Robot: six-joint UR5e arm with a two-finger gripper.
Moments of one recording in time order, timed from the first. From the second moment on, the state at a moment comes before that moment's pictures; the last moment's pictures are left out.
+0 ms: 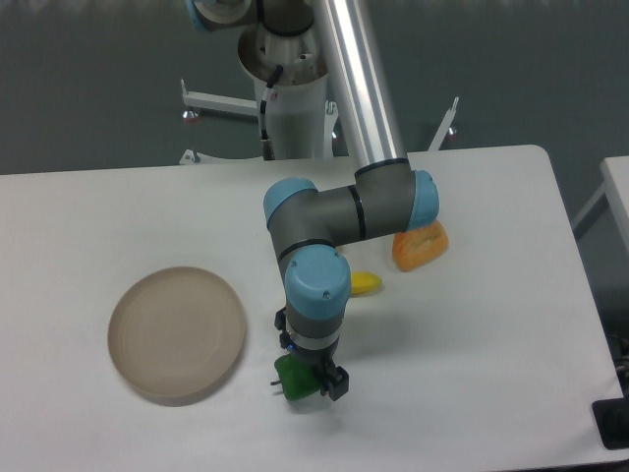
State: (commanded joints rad) arm 2.07 -2.33 -1.17 -1.16 1.52 1.15
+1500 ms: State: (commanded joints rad) arm 2.34 -2.00 -1.29 -1.41 1.51 1.37
